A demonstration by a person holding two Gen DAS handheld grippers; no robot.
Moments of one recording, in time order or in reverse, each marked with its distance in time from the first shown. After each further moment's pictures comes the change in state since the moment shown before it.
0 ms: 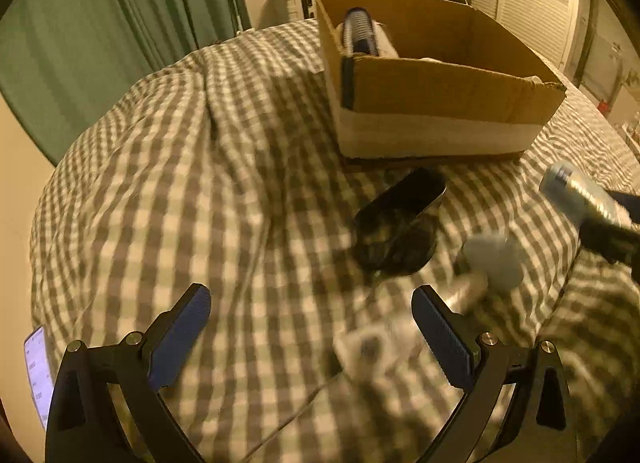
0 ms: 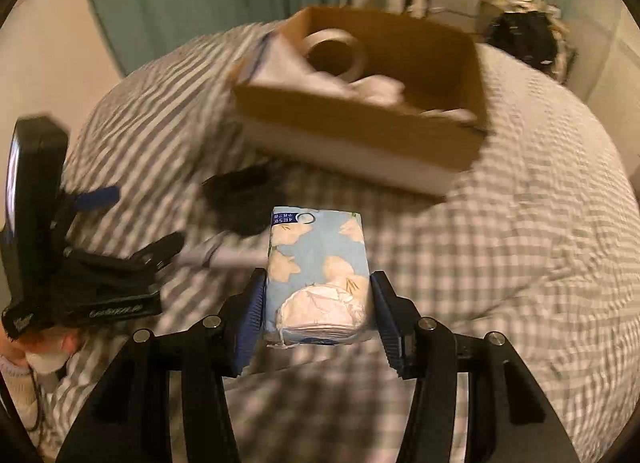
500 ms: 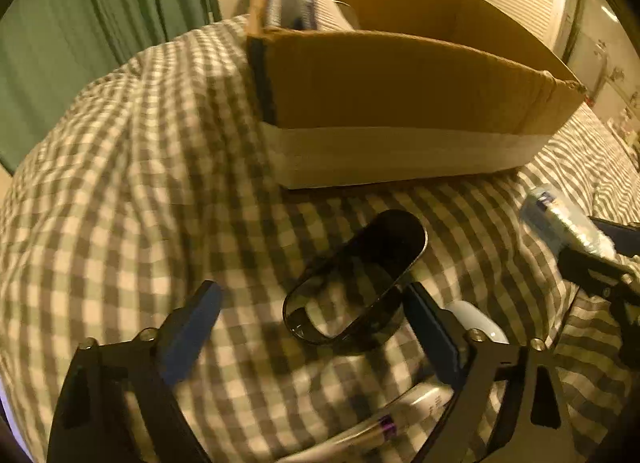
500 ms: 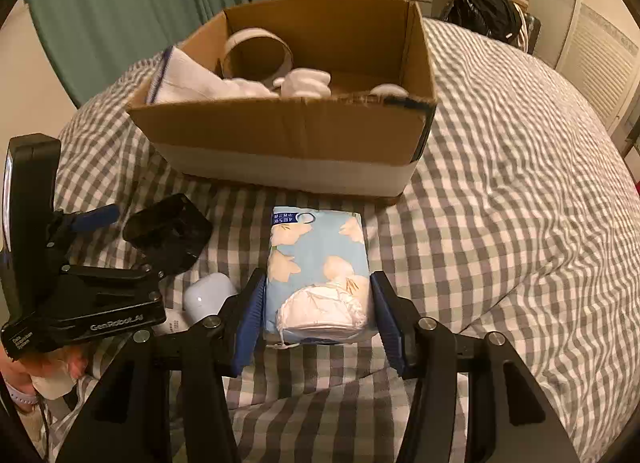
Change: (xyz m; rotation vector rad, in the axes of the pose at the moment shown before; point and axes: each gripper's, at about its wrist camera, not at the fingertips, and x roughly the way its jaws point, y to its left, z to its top) left arm 0.054 -0.028 0.032 0.035 0.015 -0.100; right arm 0.044 -0.032 0.014 0.137 -0.001 -0.056
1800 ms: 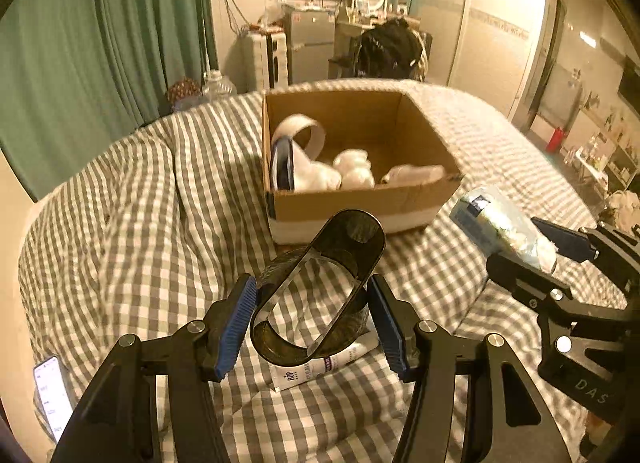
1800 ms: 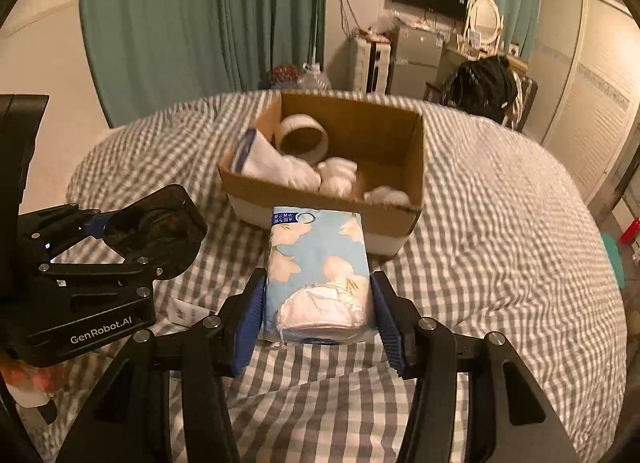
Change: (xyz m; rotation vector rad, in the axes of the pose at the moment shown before) left arm -0.164 -0.003 0.007 -0.024 -0.169 -0.066; right arm -0.120 0.046 -0.007 -0.090 -0.229 -0.061
